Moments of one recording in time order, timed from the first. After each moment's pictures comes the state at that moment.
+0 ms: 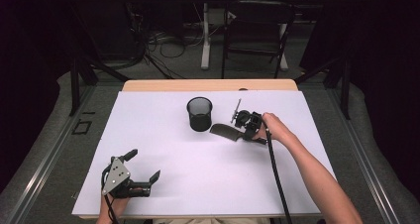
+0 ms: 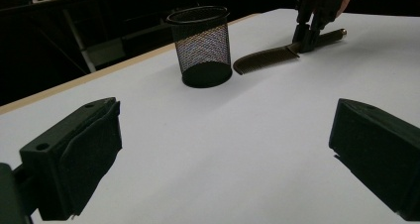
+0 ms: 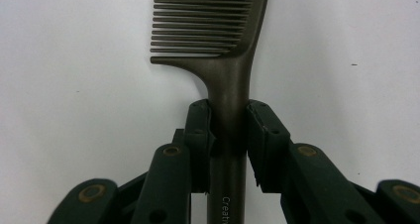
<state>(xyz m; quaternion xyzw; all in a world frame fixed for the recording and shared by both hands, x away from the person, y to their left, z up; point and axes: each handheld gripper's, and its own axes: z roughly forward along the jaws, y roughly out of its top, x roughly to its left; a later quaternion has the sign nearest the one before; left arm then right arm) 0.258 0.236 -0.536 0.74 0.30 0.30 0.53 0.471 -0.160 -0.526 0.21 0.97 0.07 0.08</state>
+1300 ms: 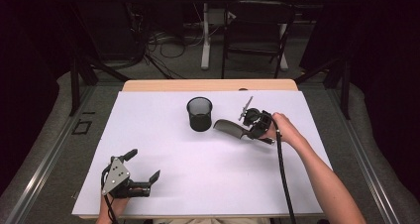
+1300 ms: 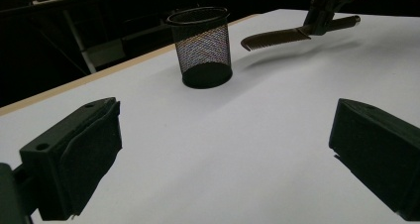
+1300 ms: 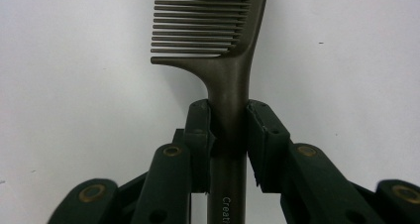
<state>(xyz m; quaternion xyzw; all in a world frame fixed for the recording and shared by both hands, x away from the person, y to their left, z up) 0.258 0.236 -0.536 0.74 0.30 0.30 0.53 0.453 -0.185 -0.500 0.23 0.96 0.11 0.10</state>
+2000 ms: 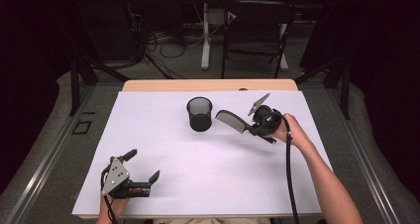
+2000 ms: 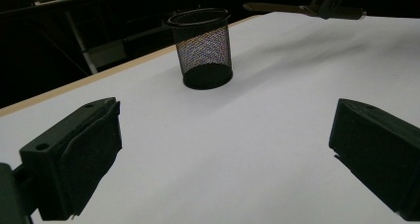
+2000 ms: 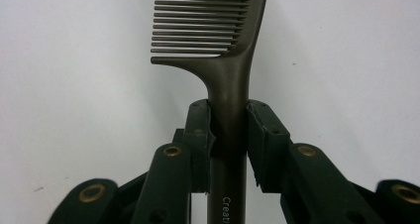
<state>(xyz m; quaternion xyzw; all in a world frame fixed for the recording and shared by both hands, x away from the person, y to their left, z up) 0.257 0.236 -0.535 0.74 0.30 0.30 0.53 0.436 -0.208 -0.478 0.25 0.94 0.22 0.12</state>
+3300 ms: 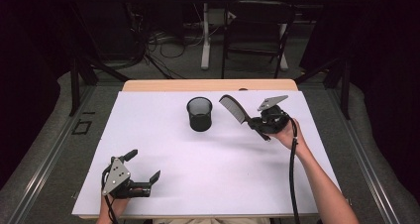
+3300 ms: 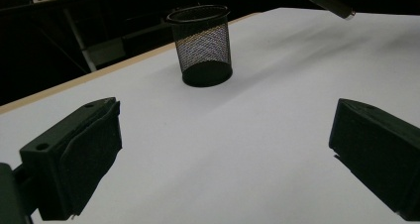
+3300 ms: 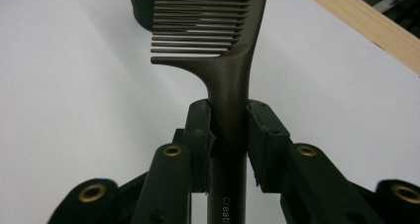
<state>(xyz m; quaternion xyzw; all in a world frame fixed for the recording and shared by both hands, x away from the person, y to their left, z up) 0.258 0.235 -0.537 0.74 0.30 0.29 0.52 0.430 -0.228 -0.482 0.30 0.87 0.36 0.16</state>
